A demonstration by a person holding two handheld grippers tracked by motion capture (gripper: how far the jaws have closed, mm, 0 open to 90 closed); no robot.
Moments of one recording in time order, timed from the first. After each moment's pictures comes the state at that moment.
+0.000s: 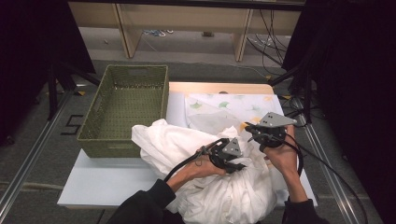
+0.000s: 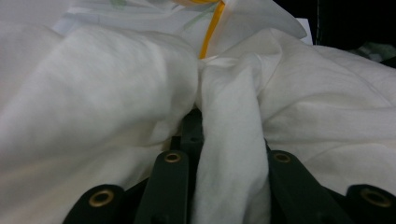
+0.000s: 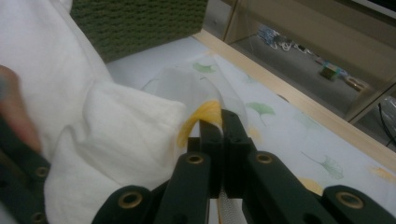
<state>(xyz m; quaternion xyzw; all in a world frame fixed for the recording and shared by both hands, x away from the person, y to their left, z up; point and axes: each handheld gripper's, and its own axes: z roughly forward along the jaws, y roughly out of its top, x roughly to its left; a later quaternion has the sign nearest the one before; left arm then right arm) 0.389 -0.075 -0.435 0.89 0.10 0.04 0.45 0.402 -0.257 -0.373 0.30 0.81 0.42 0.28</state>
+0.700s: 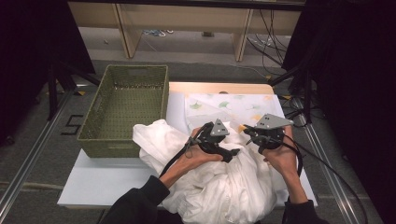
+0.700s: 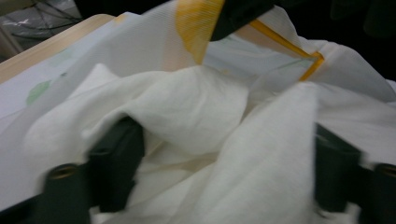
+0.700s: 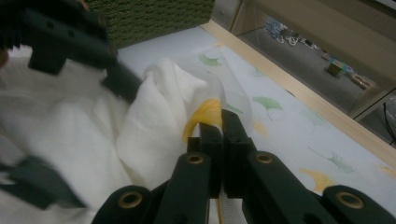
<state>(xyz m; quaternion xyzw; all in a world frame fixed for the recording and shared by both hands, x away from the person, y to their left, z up) 0.409 -0.050 -0.415 0.85 0.21 0.11 0.48 0.400 -0.252 -0.374 0.28 0.83 0.40 0.28</state>
